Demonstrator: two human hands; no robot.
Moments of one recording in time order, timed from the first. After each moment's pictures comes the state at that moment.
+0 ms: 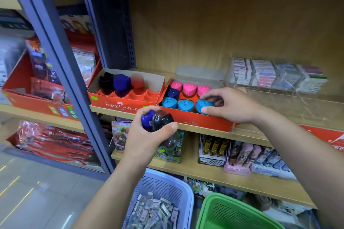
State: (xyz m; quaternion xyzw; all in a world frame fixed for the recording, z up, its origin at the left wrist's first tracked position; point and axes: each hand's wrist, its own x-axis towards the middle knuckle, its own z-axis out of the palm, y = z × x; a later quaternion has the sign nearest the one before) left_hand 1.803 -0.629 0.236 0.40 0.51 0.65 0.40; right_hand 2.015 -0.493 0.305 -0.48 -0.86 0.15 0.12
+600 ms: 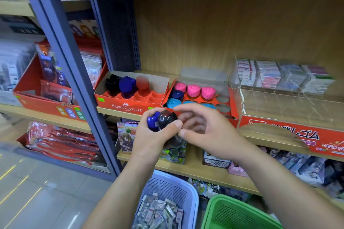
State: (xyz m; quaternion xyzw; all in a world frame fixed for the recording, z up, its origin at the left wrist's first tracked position) left_hand 1.809 -0.630 0.242 0.36 0.48 0.66 0.45; right_hand 1.969 -0.581 0.282 -0.29 -0.79 0.44 0.30
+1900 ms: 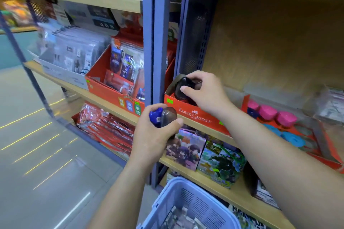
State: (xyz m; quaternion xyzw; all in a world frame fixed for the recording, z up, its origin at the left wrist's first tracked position) left_hand 1.663 -0.661 0.239 0.33 0.57 0.70 0.29; right_hand 1.749 -0.502 0.299 -0.32 -0.84 0.26 0.36
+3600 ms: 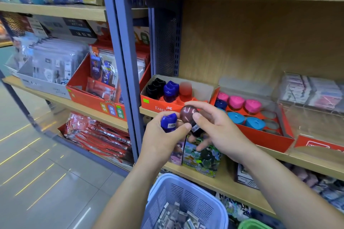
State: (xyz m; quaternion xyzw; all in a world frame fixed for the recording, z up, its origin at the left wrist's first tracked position) left_hand 1.732 -0.651 0.247 0.41 0.55 0.65 0.35; right_hand 1.878 -0.566 0.269 -0.27 -0.73 0.55 0.31
